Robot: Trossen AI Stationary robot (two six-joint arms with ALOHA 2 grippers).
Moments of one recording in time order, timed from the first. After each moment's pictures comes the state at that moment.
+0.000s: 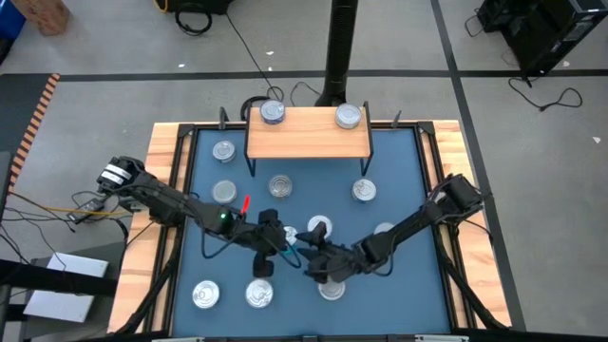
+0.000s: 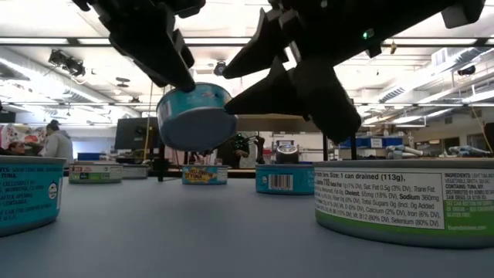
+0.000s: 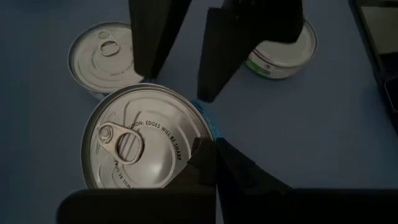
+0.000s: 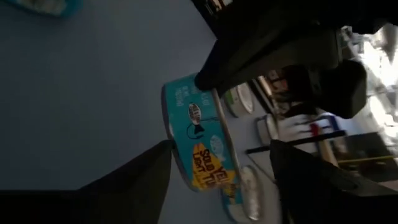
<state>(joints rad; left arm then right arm) -0.37 1.51 0.97 -0.28 -0.16 -0.31 0.47 1.95 1.08 0.33 0.80 -0.65</state>
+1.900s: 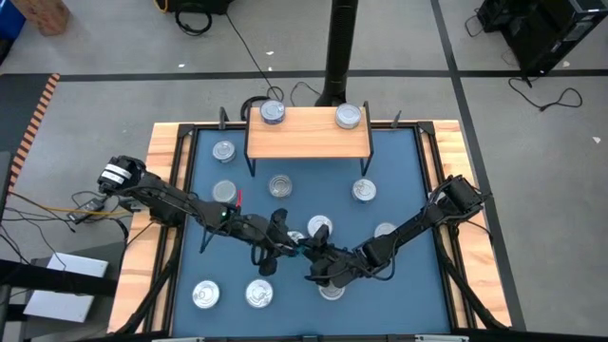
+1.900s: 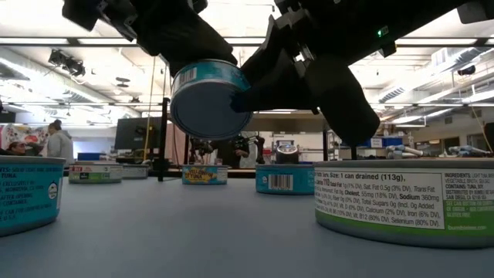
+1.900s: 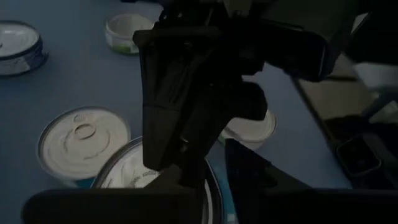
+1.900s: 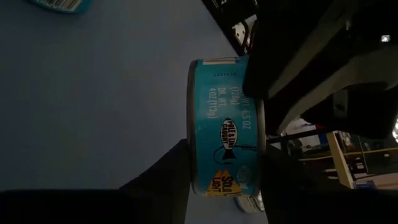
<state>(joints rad) -0.32 1.51 0.80 0.25 -0.05 -0.24 0.48 1.95 1.08 0.28 0.81 -0.57</state>
